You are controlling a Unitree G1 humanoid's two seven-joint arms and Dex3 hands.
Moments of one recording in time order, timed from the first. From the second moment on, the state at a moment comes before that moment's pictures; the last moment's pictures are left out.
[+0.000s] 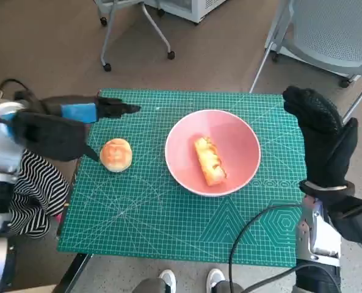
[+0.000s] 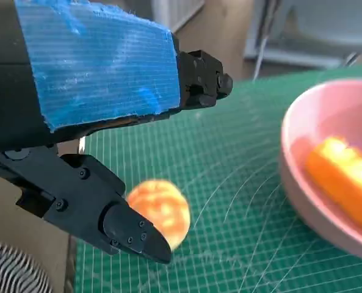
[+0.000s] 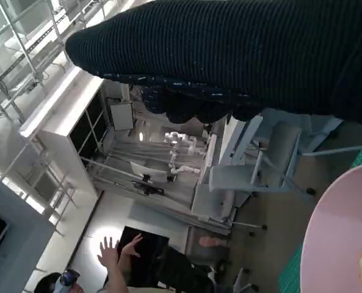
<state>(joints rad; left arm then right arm) -0.90 0.78 -0.27 0.62 0.32 -0.33 -0.90 -0.39 -0.17 -0.19 0.19 0.27 -0.47 0.31</state>
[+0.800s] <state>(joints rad) -0.97 0.65 -0.44 1.01 0.55 -0.42 -0.73 -0.39 -0.18 -0.20 0.17 0.27 -0.47 0.31</state>
